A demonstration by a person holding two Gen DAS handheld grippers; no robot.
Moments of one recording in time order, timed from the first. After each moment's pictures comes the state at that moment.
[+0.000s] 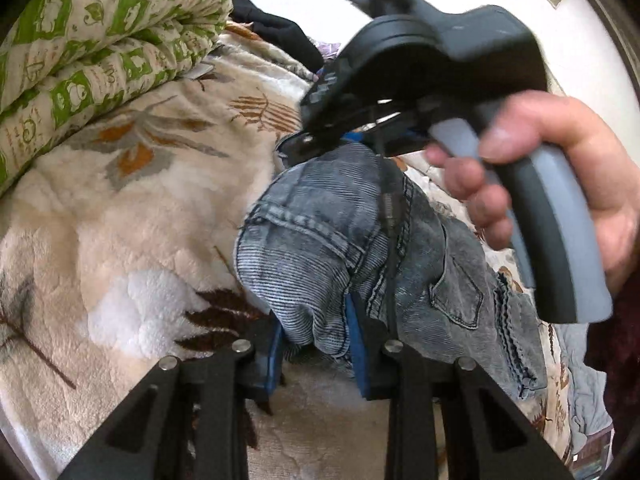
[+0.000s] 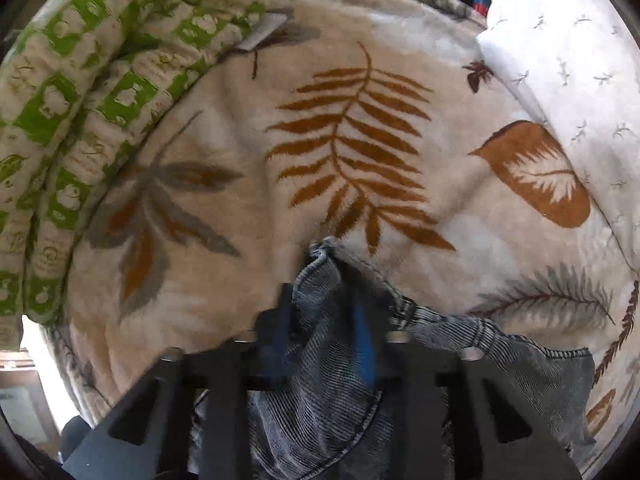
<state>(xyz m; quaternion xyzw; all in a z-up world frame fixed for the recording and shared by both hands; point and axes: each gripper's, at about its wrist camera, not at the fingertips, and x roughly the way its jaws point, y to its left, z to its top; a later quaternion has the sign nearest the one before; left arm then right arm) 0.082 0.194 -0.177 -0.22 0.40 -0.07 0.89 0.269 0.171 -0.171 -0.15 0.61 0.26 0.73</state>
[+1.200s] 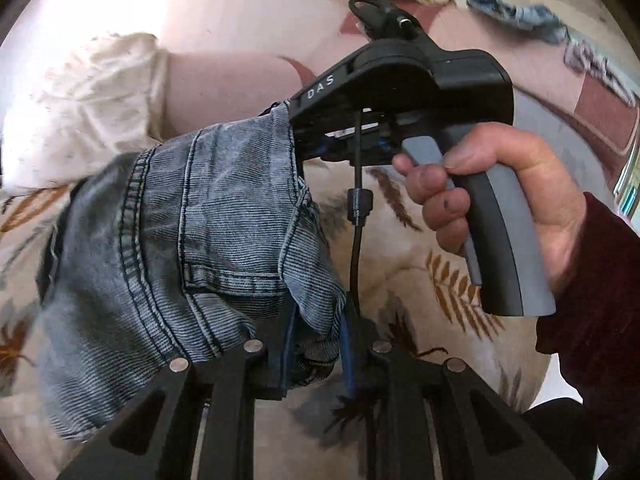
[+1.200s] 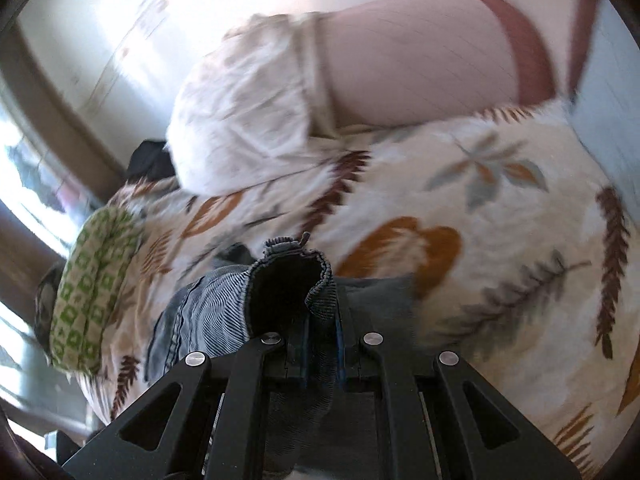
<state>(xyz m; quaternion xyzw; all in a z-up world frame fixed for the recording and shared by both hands) 0.034 -0.149 -0.129 0.03 0.36 -0.37 0.85 0.164 -0.302 -0.100 0.19 0.45 0.10 0.86</state>
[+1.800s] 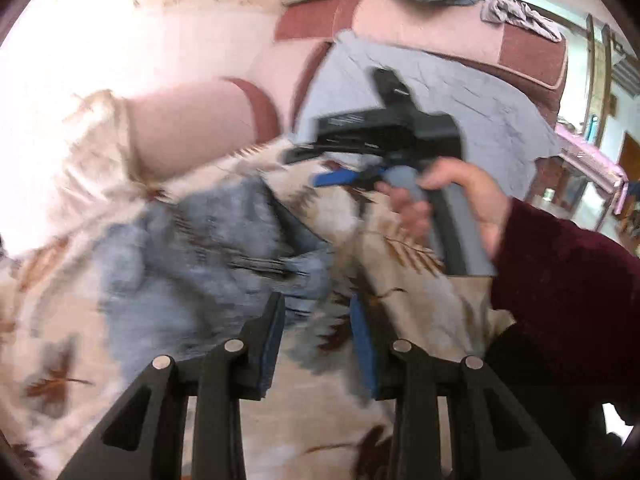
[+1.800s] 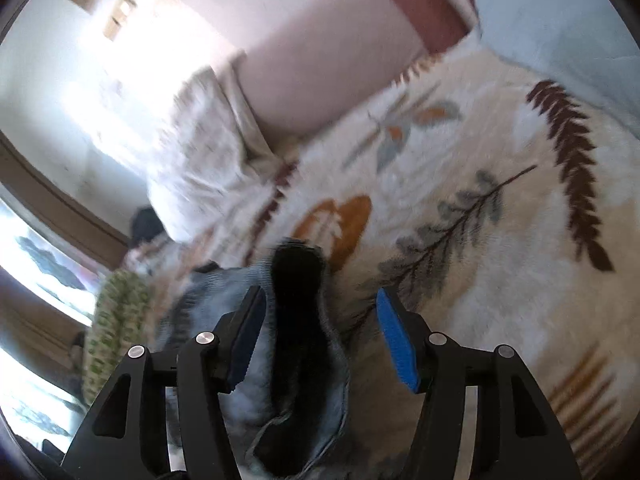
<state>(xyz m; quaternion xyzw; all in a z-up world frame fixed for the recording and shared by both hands) -0.024 -0.102 -0.081 0.12 0.31 -0.43 0.84 0.085 -0.379 -0.120 0.33 0.37 0.07 0.86</state>
